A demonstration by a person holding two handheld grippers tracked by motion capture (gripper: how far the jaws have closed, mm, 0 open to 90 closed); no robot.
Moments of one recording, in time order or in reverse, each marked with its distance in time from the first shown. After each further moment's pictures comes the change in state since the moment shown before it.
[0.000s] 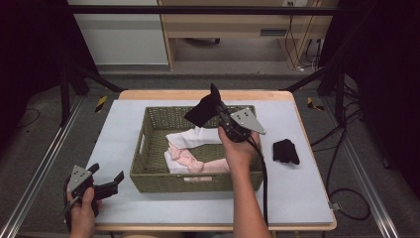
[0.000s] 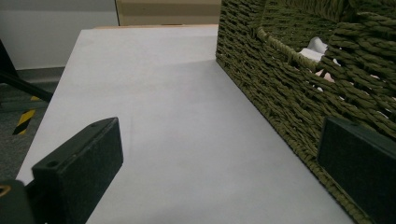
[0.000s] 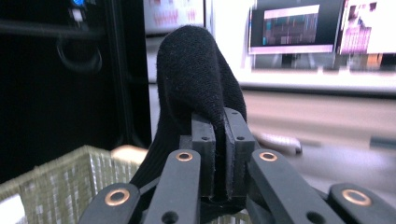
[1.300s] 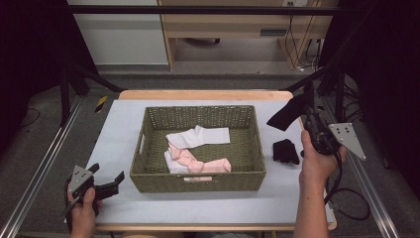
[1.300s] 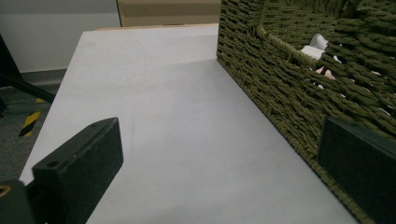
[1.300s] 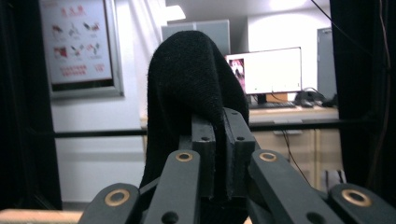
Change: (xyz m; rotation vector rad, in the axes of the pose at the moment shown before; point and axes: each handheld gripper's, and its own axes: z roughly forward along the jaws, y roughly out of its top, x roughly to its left) left arm -0.002 0.000 0.001 0.004 0.007 0.022; right arm -0.143 0.035 -0.135 -0.145 -0.339 -0.001
